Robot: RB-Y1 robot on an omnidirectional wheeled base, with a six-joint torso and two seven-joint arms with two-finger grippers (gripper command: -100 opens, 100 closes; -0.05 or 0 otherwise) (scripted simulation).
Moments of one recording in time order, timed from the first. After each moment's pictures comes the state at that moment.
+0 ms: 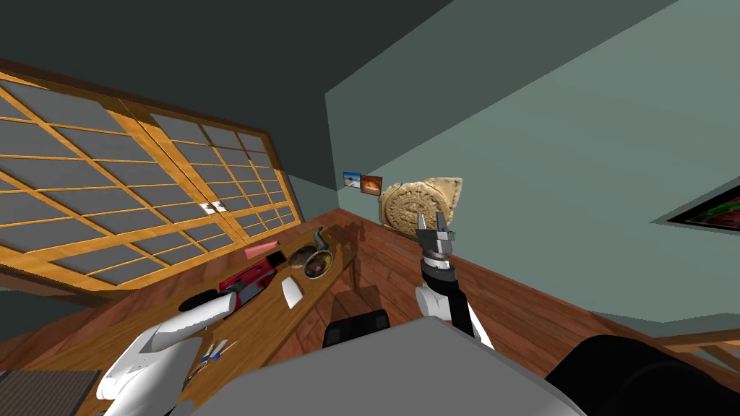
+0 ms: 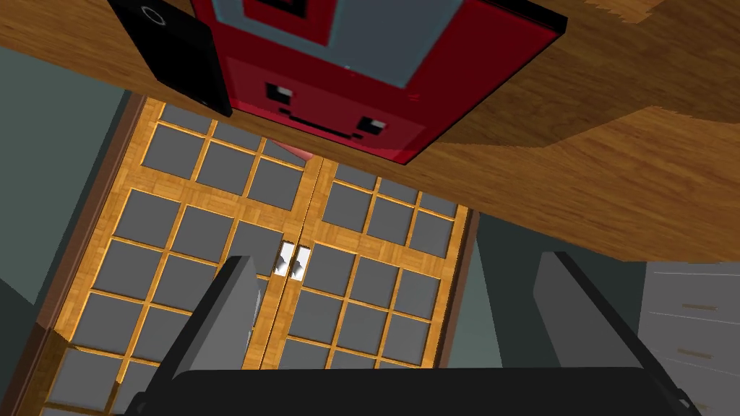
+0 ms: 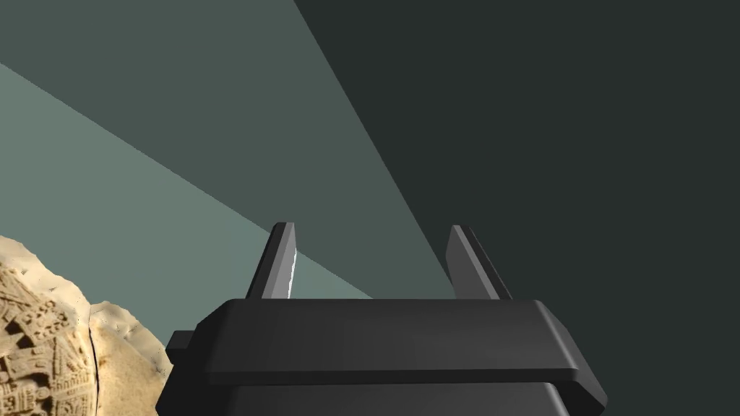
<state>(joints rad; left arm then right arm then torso) -0.12 0.36 0.64 -1.13 -0.06 0.63 -0.84 0.53 0.00 0.01 -2.37 0.01 -0.62 -0.15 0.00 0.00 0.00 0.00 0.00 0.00</state>
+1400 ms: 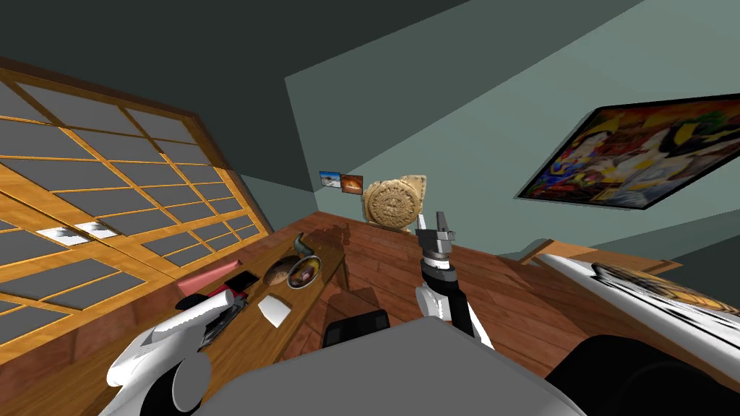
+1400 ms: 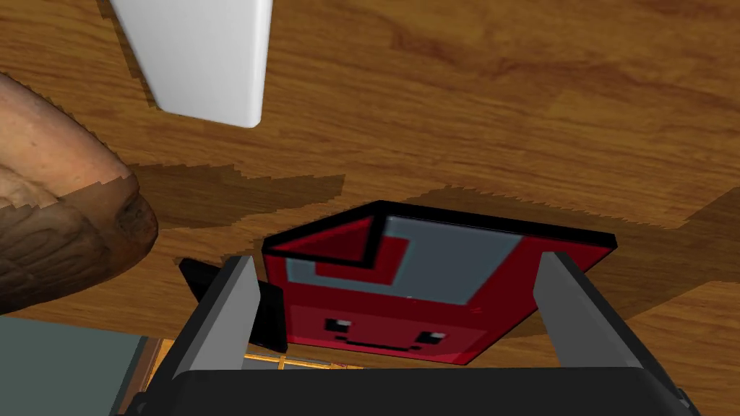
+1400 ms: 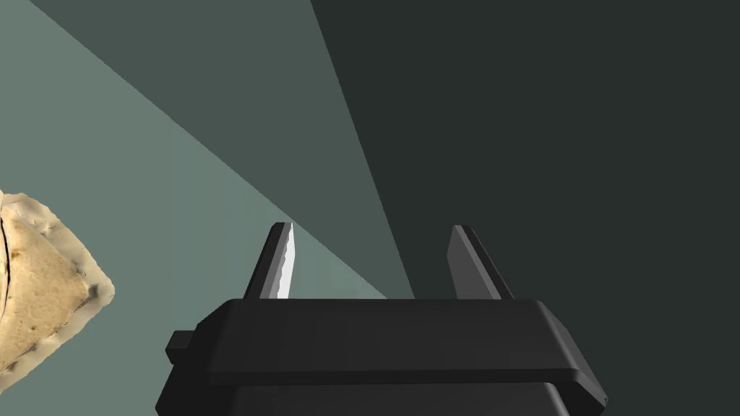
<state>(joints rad) -0.29 0.41 0.83 -0.82 -0.07 0.91 -1.03 0.53 0.00 0.01 -2.37 0.01 -0.62 -0.15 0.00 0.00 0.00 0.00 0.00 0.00</state>
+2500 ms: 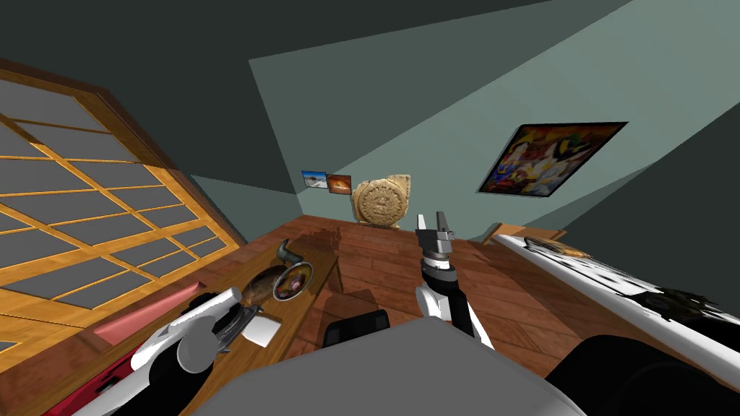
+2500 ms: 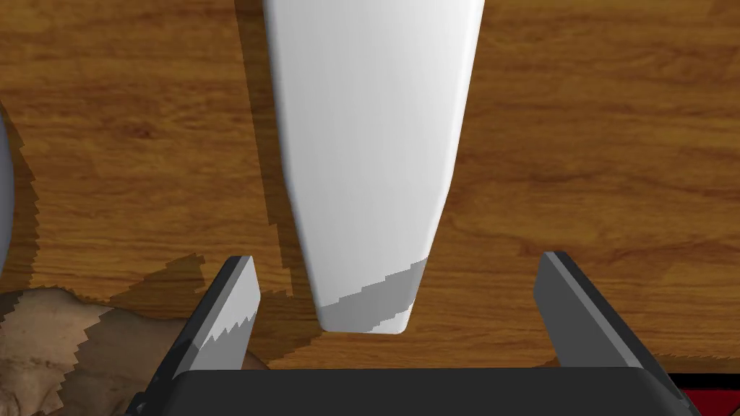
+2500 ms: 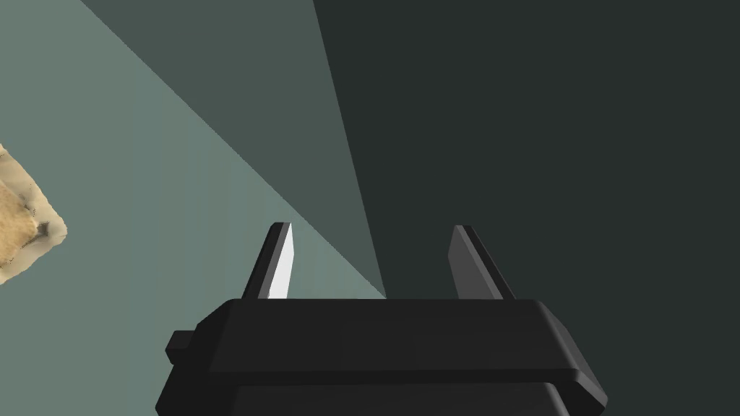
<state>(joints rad) -0.40 0.46 0.92 -0.56 -0.07 1.05 -1.13 0.53 0.00 0.01 -2.37 0.01 -0.62 -0.15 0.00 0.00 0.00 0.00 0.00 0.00</state>
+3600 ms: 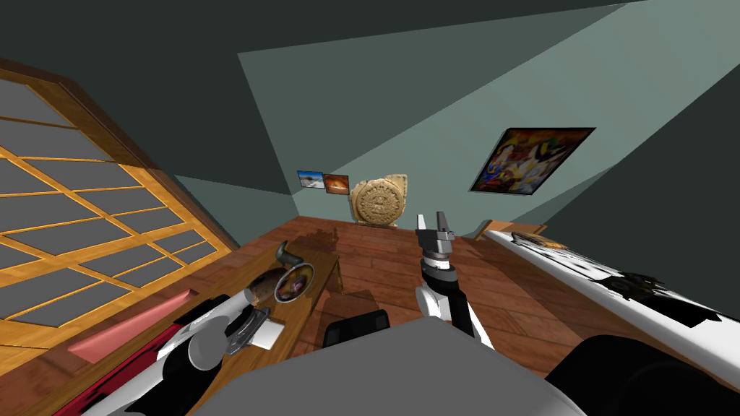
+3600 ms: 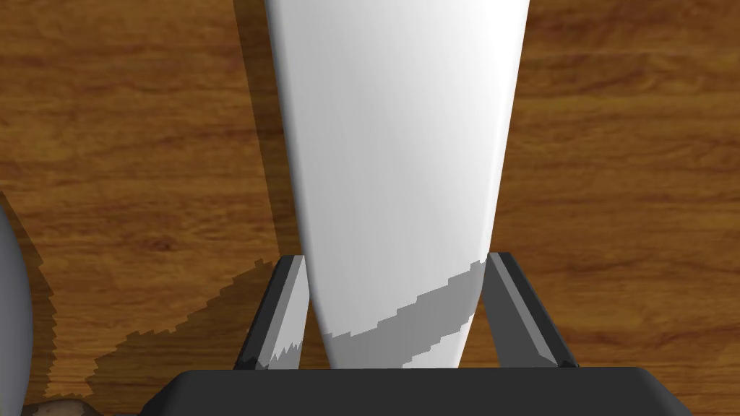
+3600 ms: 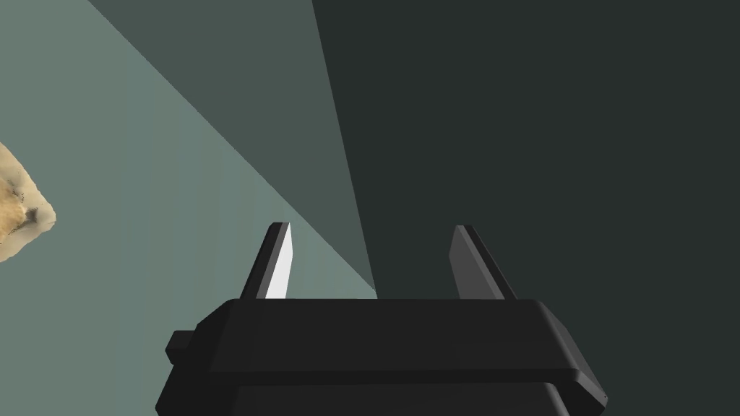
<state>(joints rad) -0.41 0.42 0.90 -0.48 -0.06 1.04 -1.12 0.53 0.00 0.01 -2.37 0.01 -0.62 -0.15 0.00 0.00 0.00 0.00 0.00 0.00</state>
